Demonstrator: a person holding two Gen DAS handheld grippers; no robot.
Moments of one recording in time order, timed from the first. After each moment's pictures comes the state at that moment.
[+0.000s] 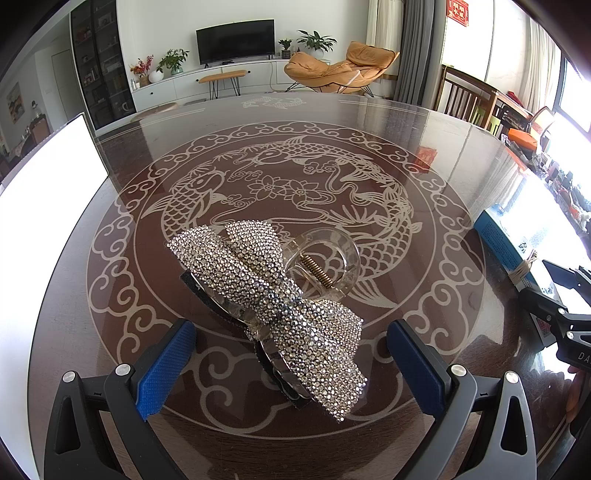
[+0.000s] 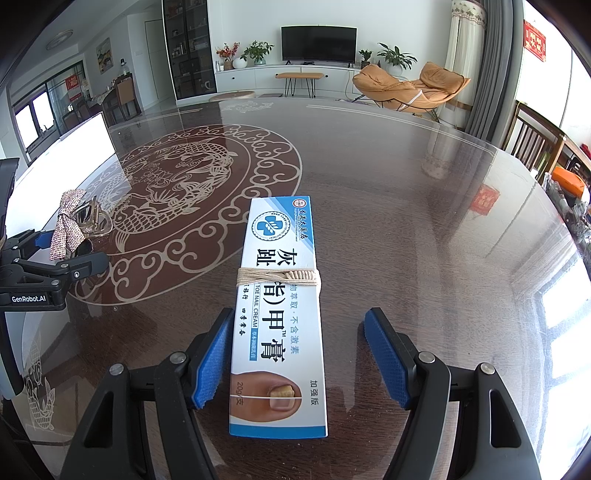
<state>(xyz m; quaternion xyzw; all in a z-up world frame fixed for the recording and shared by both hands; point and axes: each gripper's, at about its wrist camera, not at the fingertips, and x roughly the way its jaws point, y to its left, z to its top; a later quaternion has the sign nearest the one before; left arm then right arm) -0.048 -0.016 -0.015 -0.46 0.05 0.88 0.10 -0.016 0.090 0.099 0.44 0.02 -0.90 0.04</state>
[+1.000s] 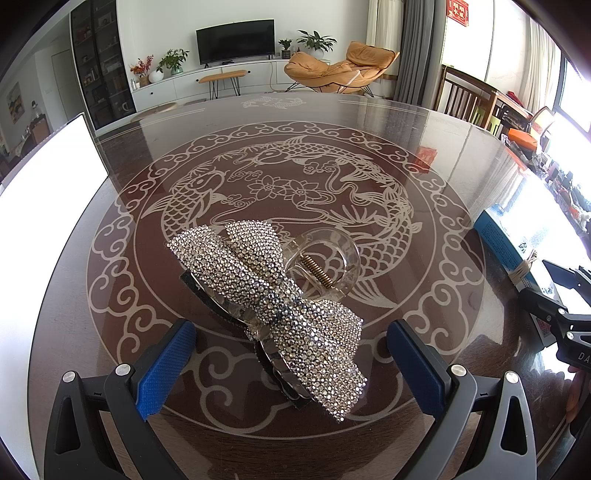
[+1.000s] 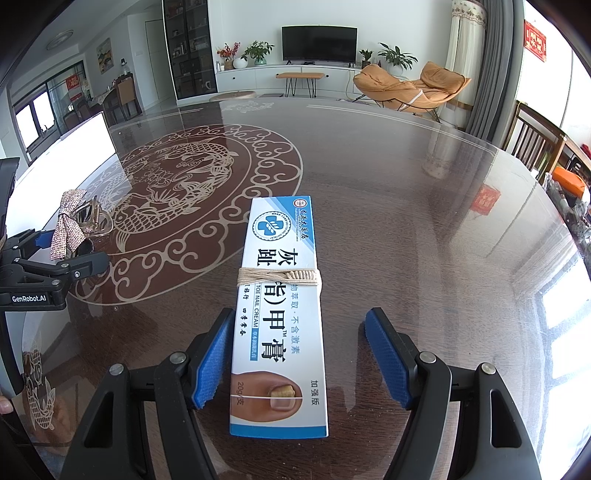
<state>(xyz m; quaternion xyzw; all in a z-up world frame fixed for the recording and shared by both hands) -0.048 -0.016 -0.015 -0.46 0.05 0.88 0.10 -0.018 0.086 0.099 0.44 0.02 -0.90 0.04</state>
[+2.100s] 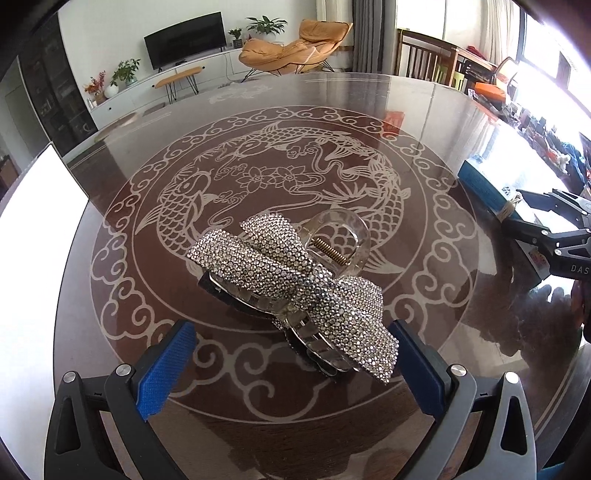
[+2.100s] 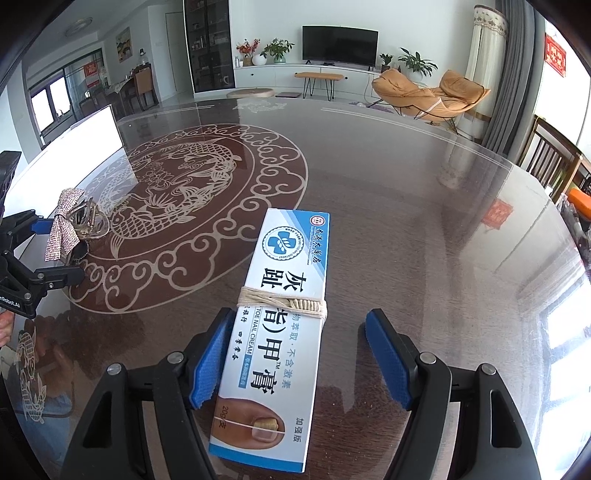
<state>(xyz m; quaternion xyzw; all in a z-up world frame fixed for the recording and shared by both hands) -0.049 -0.024 -0.006 -0.47 0.13 0.85 0.17 -0.042 0.091 0.096 0.44 0.04 -0.89 0.07</state>
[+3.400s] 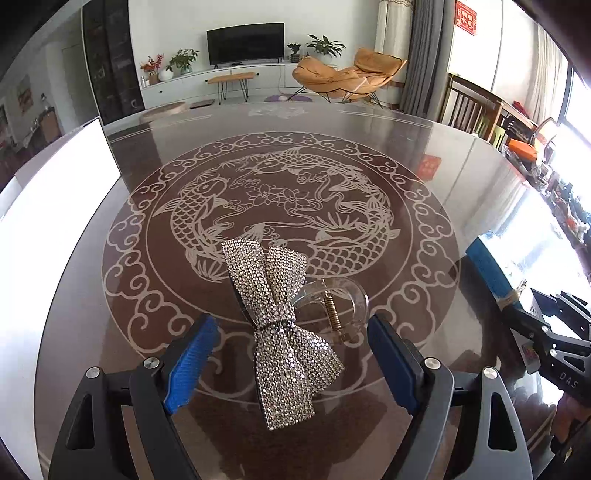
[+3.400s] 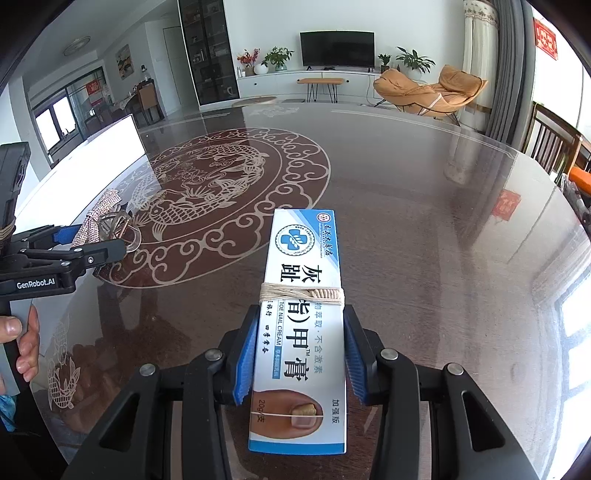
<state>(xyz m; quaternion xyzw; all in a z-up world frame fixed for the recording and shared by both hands) -0.028 0.000 0.011 -0.45 0.03 0.89 0.08 0.003 0.088 0.104 0.43 0.00 -0.90 0.09</state>
